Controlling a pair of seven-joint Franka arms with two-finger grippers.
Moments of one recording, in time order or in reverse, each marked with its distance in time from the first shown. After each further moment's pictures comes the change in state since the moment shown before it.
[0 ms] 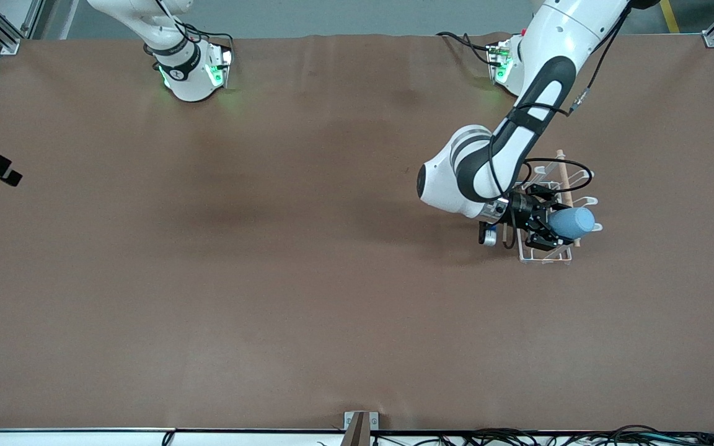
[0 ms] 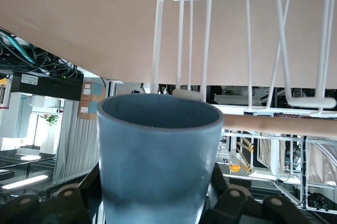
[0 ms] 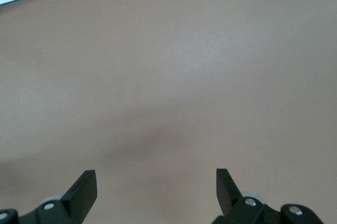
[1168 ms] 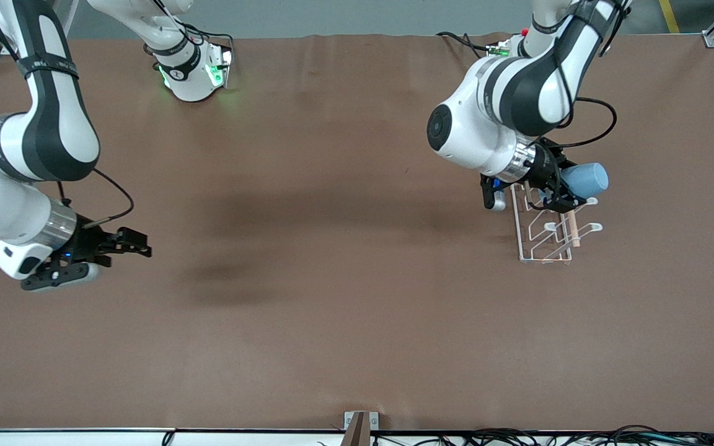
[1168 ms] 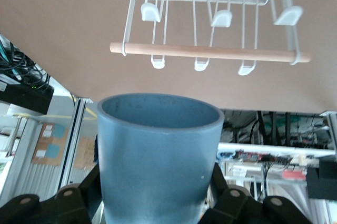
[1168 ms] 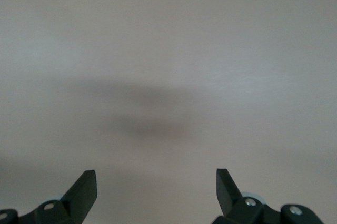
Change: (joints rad) left arm -0.132 -0.269 0.136 0.026 -0.317 -0.001 0.176; right arm 0.001 0.213 0.138 -0.240 0.032 0.487 -0.328
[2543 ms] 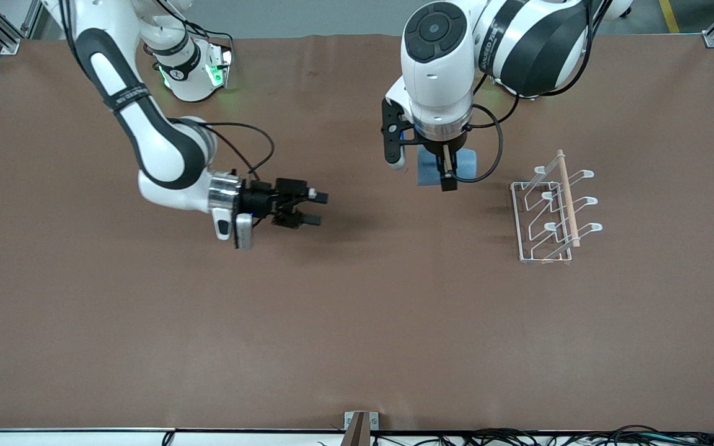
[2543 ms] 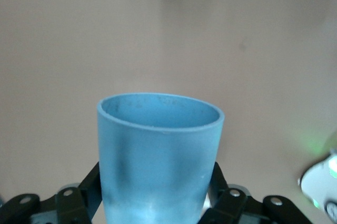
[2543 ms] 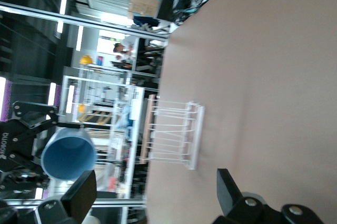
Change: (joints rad) left arm -0.128 0.041 0.023 0.432 -0.664 0.097 0.070; right arm 0.020 0.077 0.374 -0.365 1.538 0.237 -0.802
